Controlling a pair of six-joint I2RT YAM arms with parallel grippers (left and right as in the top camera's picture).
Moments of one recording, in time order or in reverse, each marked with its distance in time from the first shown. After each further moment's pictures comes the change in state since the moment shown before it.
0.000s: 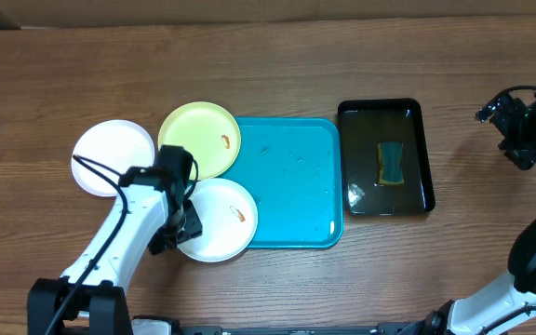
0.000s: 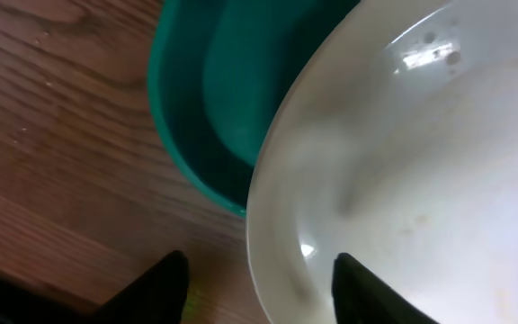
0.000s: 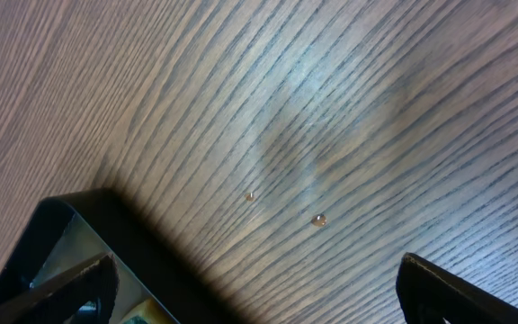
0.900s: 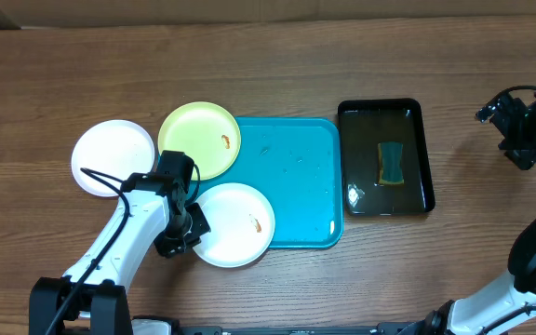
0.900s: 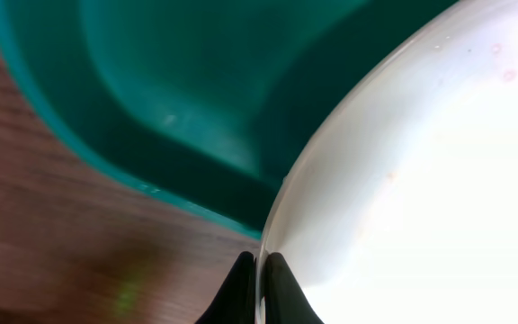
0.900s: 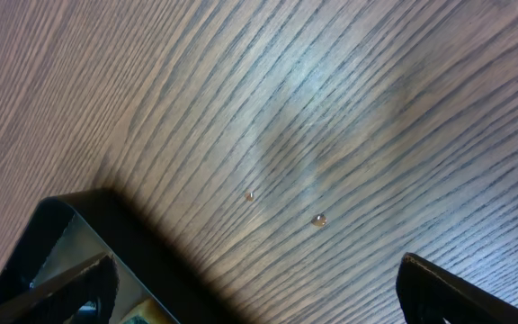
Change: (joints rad) left arm 0.000 -0.003 -0.032 0.064 0.175 -0.015; right arm 0.000 0.000 0.000 0.000 0.000 0.000
